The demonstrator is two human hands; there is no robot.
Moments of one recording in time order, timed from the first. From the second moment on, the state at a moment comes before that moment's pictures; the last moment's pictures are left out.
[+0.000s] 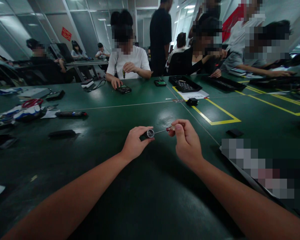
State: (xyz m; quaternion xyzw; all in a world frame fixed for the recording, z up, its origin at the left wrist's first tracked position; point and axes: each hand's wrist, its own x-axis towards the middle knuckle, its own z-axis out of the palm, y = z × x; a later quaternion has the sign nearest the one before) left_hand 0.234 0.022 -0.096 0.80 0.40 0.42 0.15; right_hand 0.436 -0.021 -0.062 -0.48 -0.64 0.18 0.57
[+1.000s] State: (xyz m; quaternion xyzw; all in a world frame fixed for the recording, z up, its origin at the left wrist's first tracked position) left_hand 0.232 0.025 -0.100 0.79 0.39 0.45 0.16; right_hand 0.434 -0.027 -0.055 -0.47 -0.68 0.13 0.55
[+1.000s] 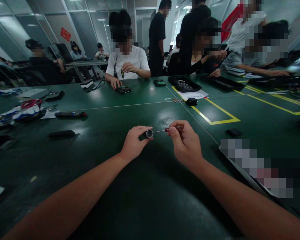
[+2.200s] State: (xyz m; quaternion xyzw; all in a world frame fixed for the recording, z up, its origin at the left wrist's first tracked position) left_hand 0.235 0.024 -0.099 0.79 0.40 0.44 0.17; right_hand 0.439 -0.024 -0.053 -0.50 -0.69 0.12 0.51
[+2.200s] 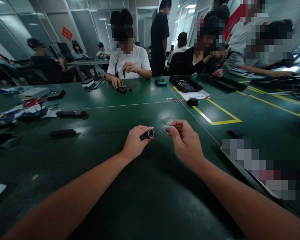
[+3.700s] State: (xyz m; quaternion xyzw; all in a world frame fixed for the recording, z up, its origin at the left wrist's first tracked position) left_hand 0.232 0.027 -0.101 0.77 0.41 0.45 0.19; right_hand 0.435 -0.022 -0.055 -0.52 -0.69 0.20 0.46
